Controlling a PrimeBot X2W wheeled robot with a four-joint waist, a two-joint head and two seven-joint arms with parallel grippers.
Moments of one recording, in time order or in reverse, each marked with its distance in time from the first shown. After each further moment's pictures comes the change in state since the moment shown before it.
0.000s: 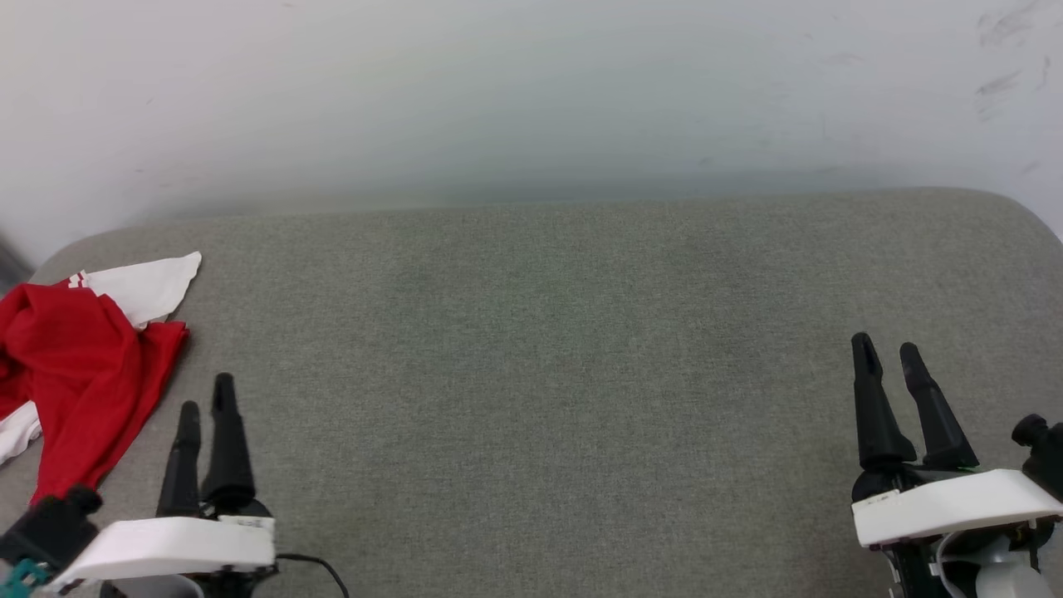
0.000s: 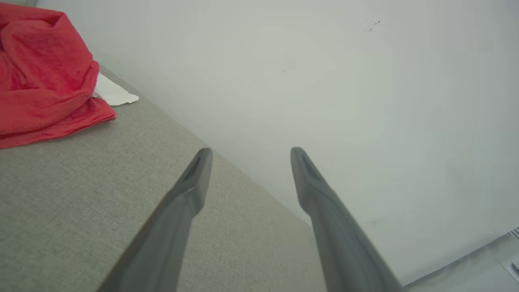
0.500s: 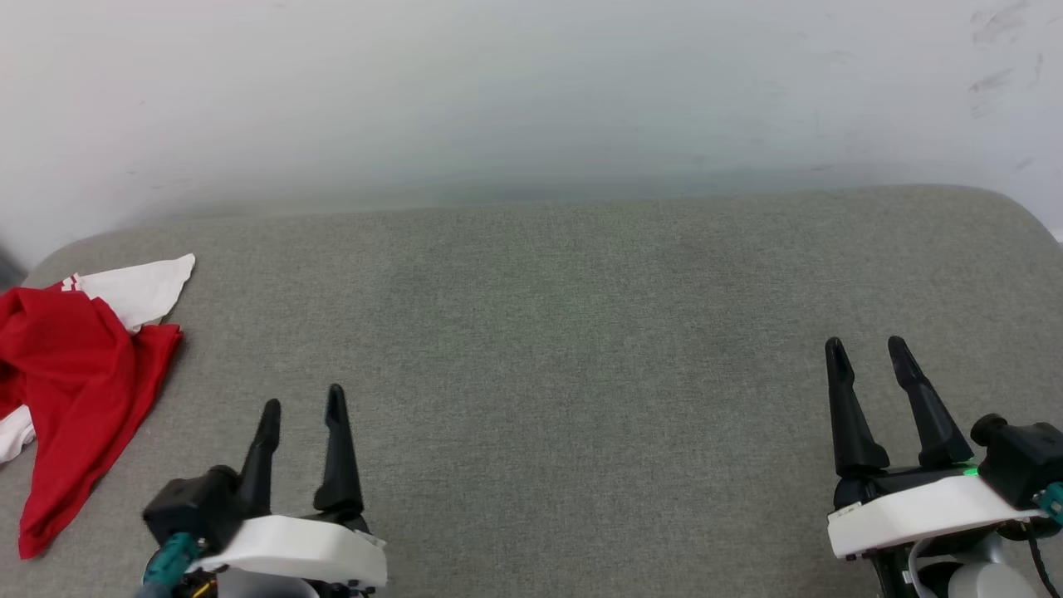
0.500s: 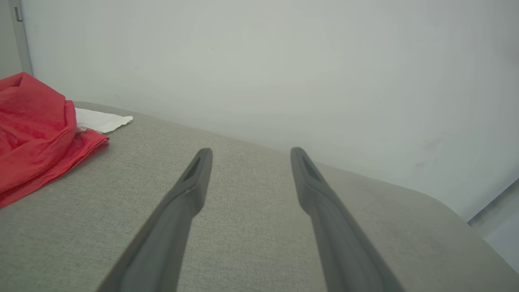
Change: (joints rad) left arm 0.031 0.044 -0.257 -0.056 0.413 0.201 -0.040; right arm 0.004 0.000 0.030 -0.011 -0.280 0.000 -0.043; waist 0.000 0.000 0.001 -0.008
